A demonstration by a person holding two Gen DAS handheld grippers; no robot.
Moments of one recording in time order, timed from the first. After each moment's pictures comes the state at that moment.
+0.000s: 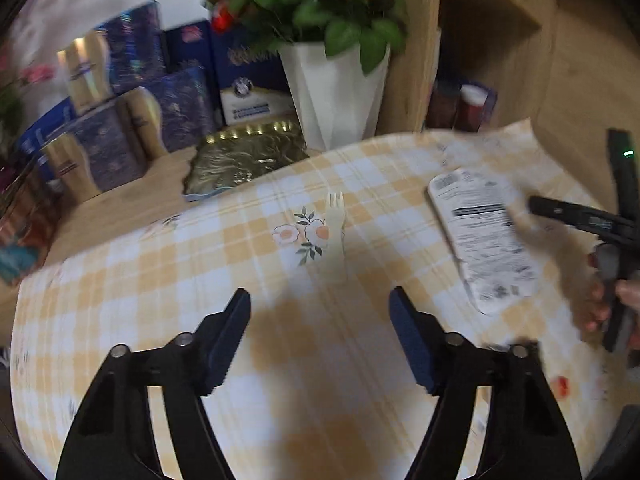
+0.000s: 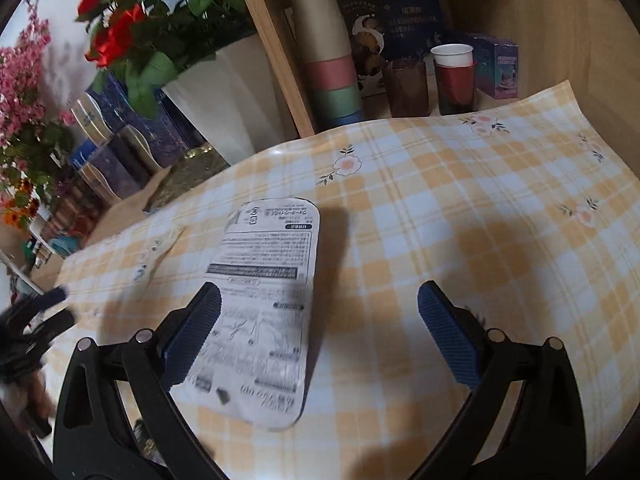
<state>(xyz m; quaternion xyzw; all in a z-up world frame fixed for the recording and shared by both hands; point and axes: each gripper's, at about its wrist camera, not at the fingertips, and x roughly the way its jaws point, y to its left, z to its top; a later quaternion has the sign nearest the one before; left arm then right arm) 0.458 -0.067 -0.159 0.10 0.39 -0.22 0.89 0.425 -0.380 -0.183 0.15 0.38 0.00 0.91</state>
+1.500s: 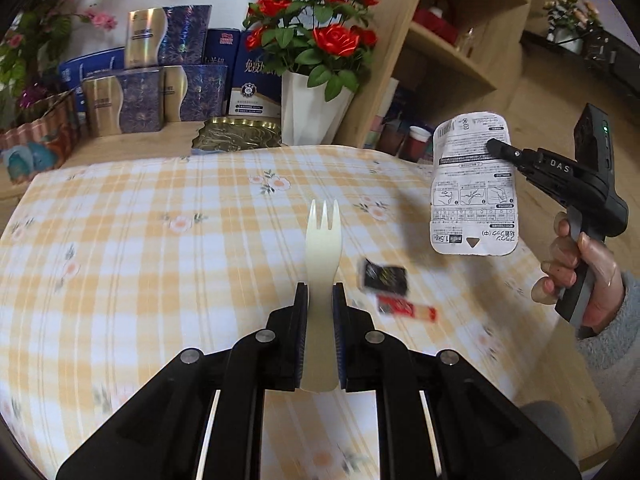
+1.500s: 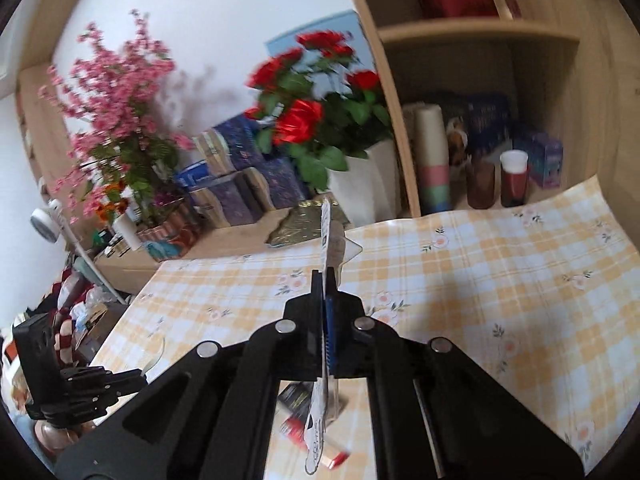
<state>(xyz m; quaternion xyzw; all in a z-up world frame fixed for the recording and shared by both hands) 0.254 -0.008 -0.113 -0.05 0.36 -0.24 0.90 0.298 -0.329 -0.048 0.12 0.26 0.13 0.95</state>
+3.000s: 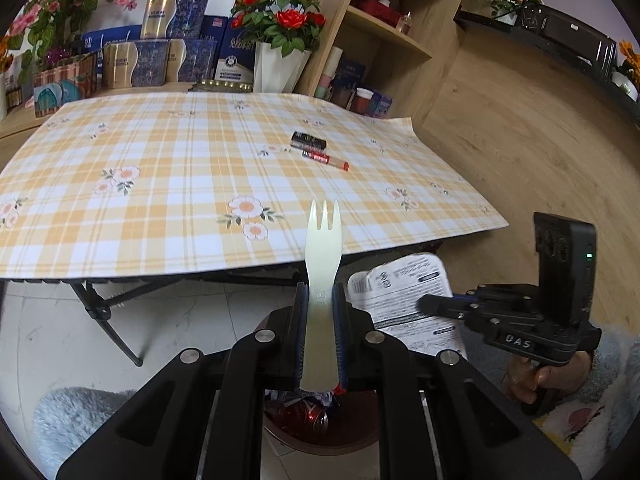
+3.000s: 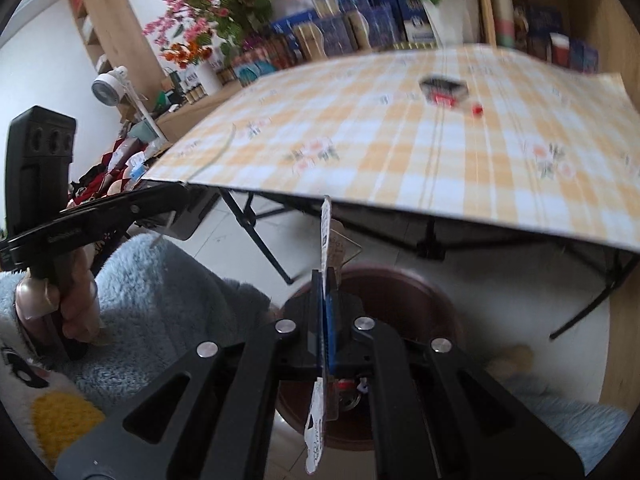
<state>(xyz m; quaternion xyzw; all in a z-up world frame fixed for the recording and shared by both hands) -0.004 0.019 -0.169 -0.06 0.37 -0.28 0.88 -0.011 -0.209 -0.201 0.06 0.42 0.24 0.87</state>
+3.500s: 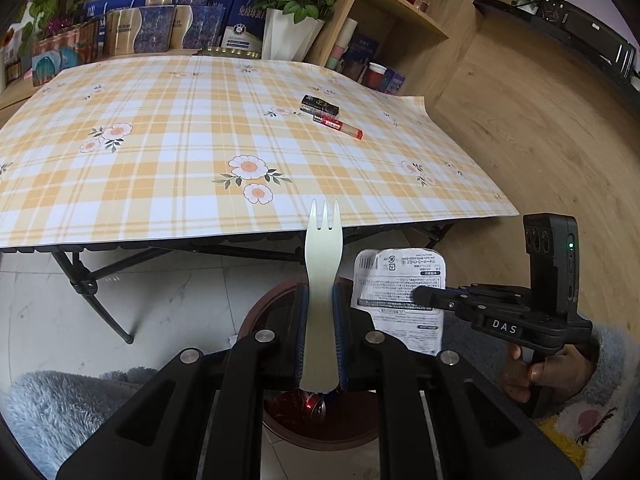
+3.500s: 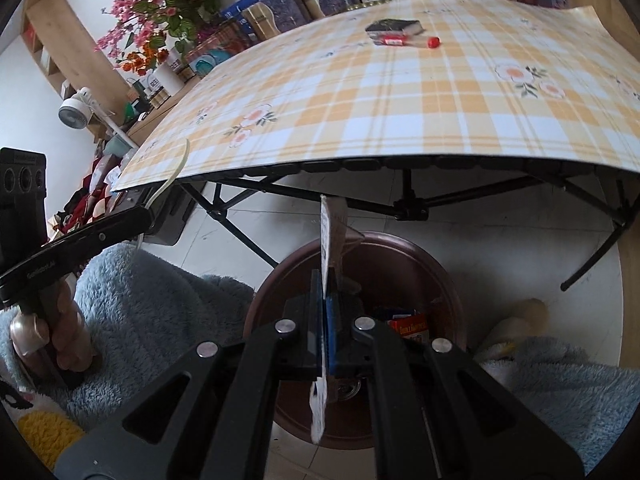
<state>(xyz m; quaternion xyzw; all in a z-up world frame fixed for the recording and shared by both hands) 0.014 0.009 -0.203 -0.07 0.41 -0.27 0.87 0.010 -0.229 -0.240 0.11 0.47 0.20 0.85</state>
